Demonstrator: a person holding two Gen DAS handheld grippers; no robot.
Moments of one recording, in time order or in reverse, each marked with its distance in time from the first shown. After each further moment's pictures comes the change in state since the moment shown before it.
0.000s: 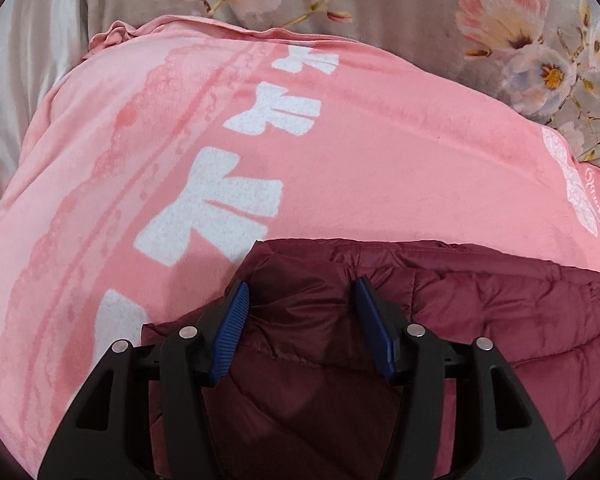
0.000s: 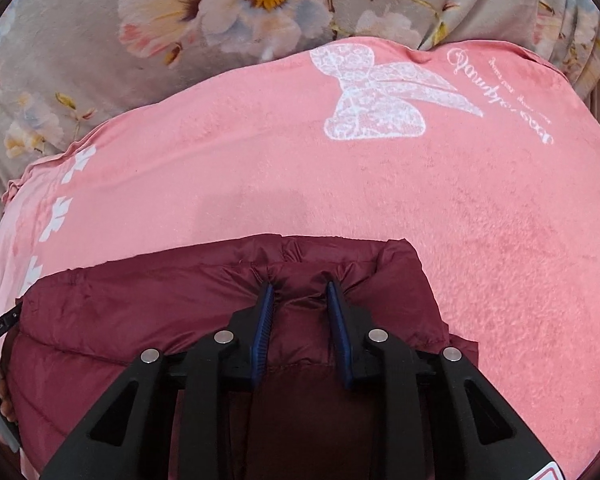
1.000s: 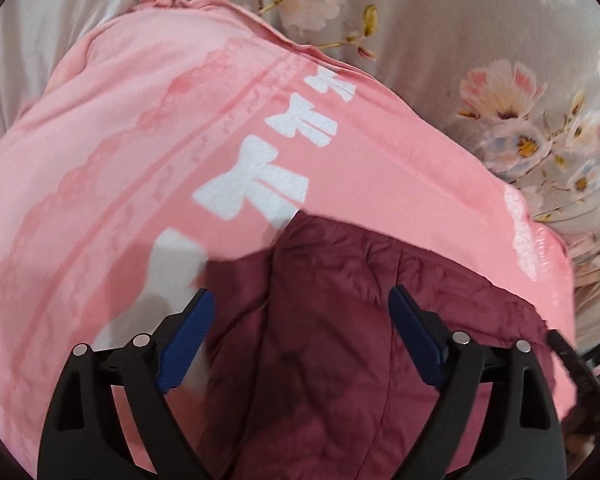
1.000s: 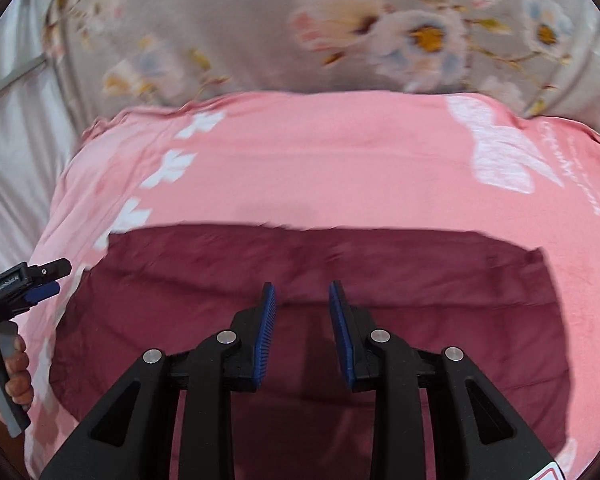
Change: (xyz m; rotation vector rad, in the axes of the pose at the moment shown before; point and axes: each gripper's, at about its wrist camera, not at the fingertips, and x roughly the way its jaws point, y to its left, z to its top) left arm -0.071 0.070 -0.027 -0.230 0.011 -0.207; right arm -0.059 0.164 -0.058 -0.269 -0.013 0.159
